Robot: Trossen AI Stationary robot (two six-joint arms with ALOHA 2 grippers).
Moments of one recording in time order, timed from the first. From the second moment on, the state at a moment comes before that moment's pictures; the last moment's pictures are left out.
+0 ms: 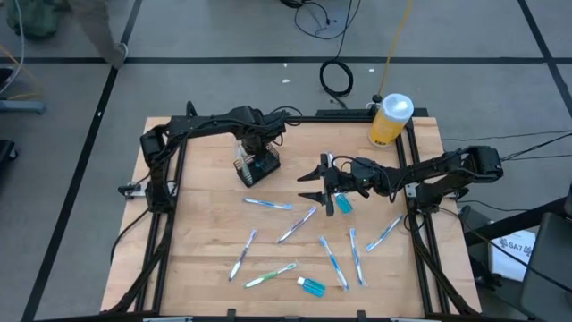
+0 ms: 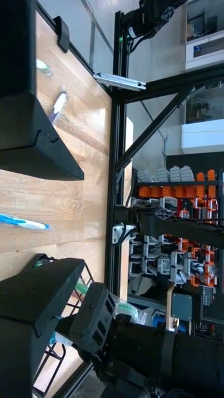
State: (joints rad) left arm 0.43 1.91 1.60 -1.19 -0.03 -0.26; right arm -0.04 1.41 0.61 0.76 -0.13 -0.01
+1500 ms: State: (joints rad) left arm 0.37 1.91 1.60 -1.17 0.07 -0.13; right arm -0.04 1.41 0.61 0.76 -0.14 -0.01
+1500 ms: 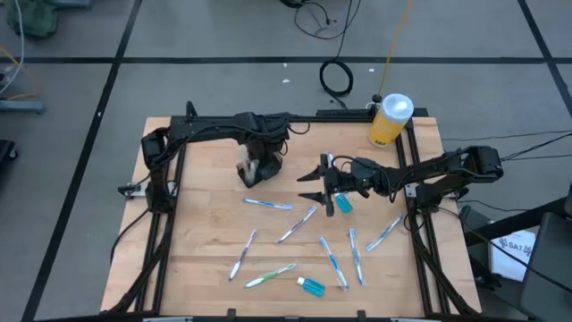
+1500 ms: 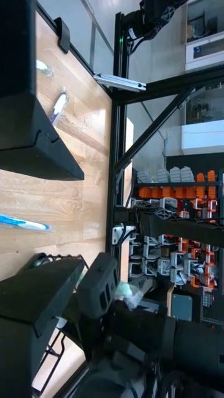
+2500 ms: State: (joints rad) left arm 0.37 1.89 1.60 -1.24 0.02 -0.08; right arm -0.04 1.41 0.61 0.76 -0.14 -0.02
